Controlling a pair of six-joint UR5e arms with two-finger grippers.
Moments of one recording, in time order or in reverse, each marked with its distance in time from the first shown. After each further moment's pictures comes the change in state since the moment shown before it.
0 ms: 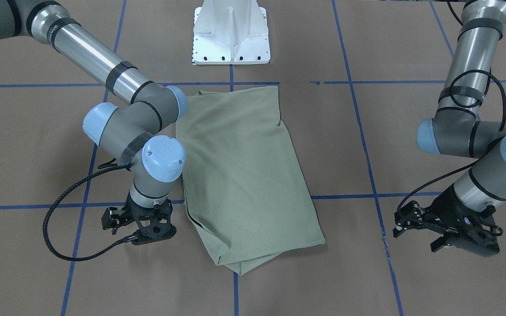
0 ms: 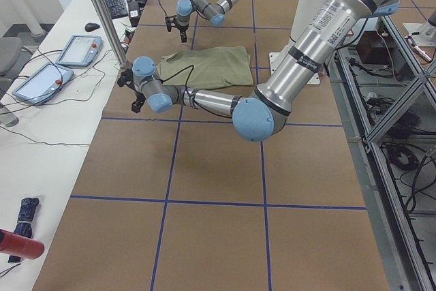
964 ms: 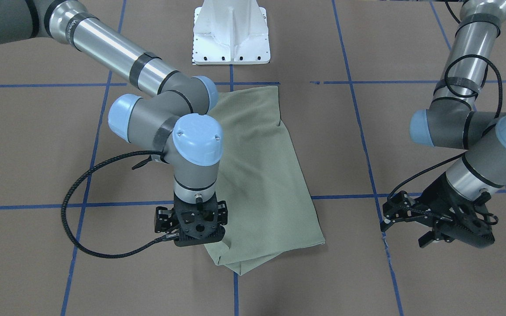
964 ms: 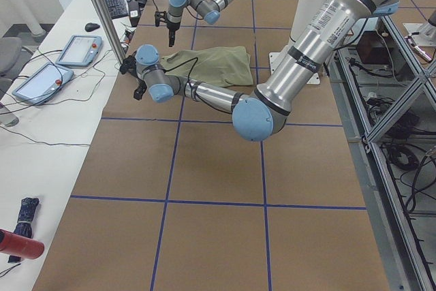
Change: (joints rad) left arm 0.006 0.003 -0.097 -0.004 -0.007 -0.067; right arm -0.017 0.207 -0.102 0.136 0.068 0.231
